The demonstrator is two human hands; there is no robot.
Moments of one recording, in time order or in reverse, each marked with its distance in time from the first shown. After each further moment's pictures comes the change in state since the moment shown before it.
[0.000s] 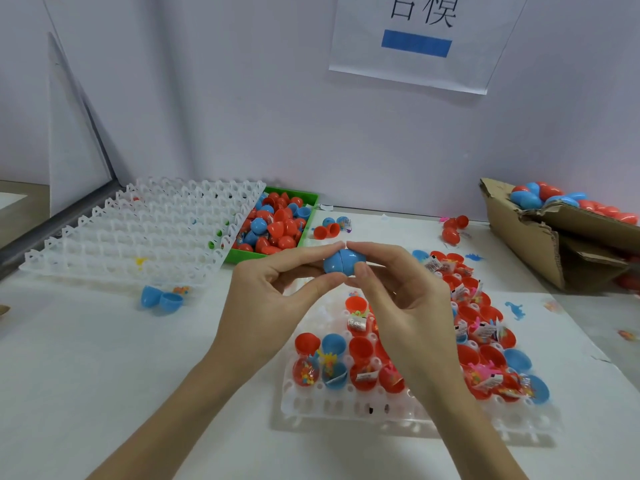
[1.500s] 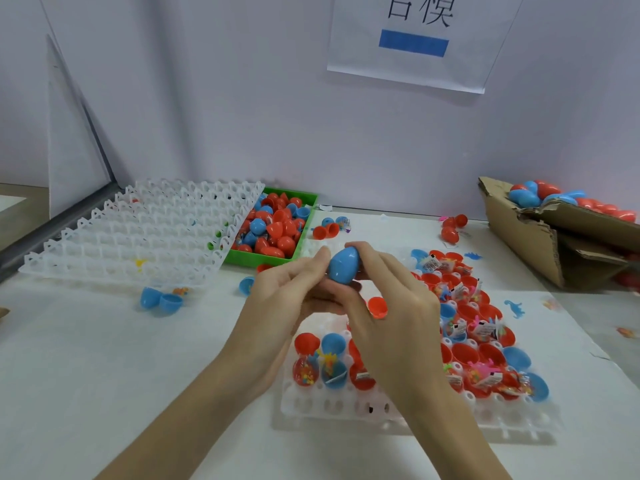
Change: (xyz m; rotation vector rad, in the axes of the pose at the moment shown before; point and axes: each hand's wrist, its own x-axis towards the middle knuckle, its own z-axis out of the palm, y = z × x) left_hand -0.002 0.011 0.014 -0.467 -0.070 -0.487; right_hand -0.007 0.004 0.014 -0.573 0.099 -0.255
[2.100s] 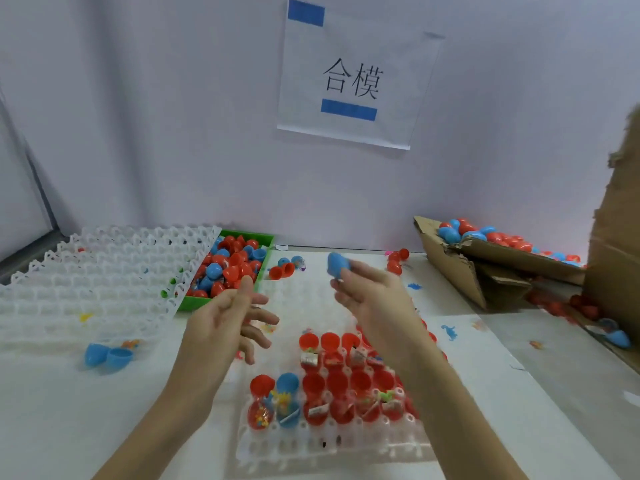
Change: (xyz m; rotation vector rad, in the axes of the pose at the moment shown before) left_hand 0.012 0.000 -0.019 0.211 0.223 0.068; right_hand 0.057 0.043 -0.039 0.712 -0.171 0.763
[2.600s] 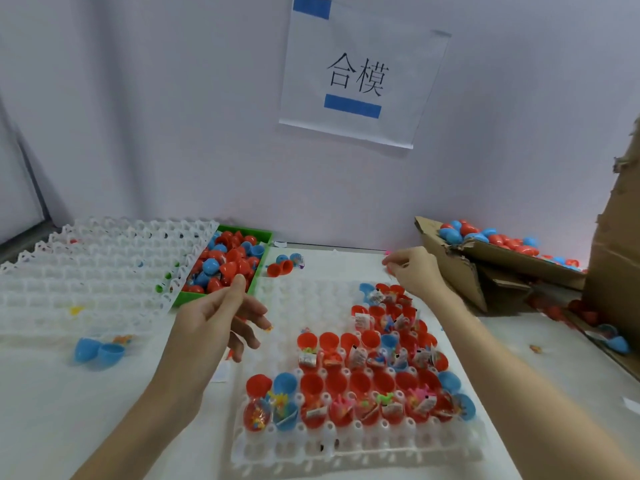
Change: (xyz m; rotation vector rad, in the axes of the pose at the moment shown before) left_hand 0.004 0.000 -0.006 -0.022 -0.036 0.040; right_hand 0.122 0.029 -0.096 -1.062 0.188 -0.082
